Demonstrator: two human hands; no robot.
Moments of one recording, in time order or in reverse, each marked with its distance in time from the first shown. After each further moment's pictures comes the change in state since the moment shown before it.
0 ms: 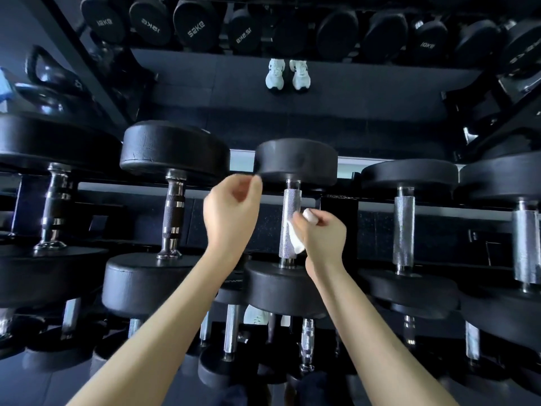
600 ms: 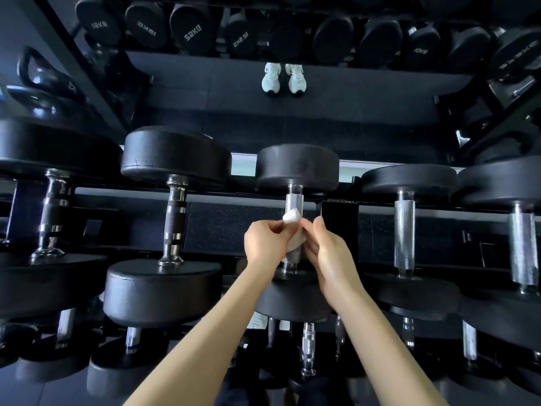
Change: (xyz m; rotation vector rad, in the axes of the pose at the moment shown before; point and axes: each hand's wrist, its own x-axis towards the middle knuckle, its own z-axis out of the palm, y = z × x) left_hand -0.013 -0.042 0.056 0.015 -0.303 -0.345; right_hand -0.034 -0.022 -0.021 -0.045 -0.263 0.110
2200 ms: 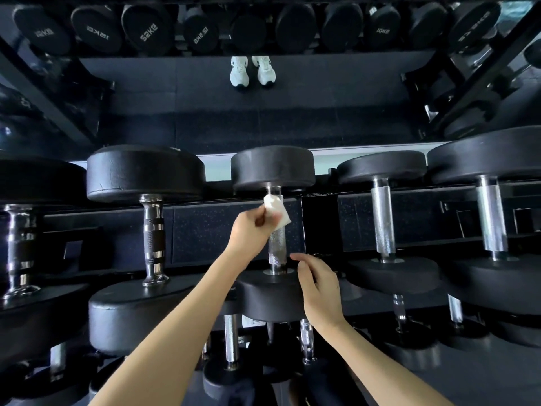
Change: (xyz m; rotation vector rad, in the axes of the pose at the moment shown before) left_hand 0.034 0.001 -0.006 0.118 -0.248 0.262; right_hand -0.007 0.083 -0.025 -0.441 0.167 -0.355
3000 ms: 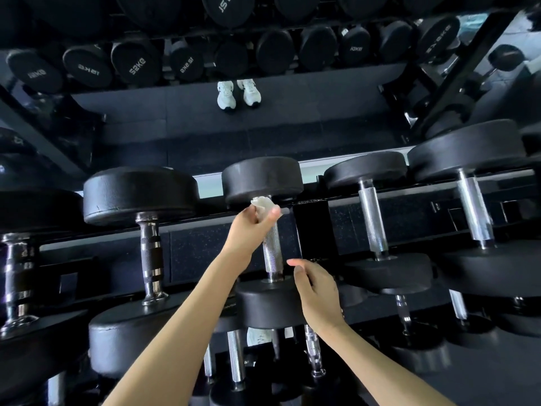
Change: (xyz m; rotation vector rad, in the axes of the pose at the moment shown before) left_hand 0.012 0.011 -0.001 -0.203 -0.113 -0.024; right_hand -0.004 -0.010 0.000 -0.039 0.021 0.038
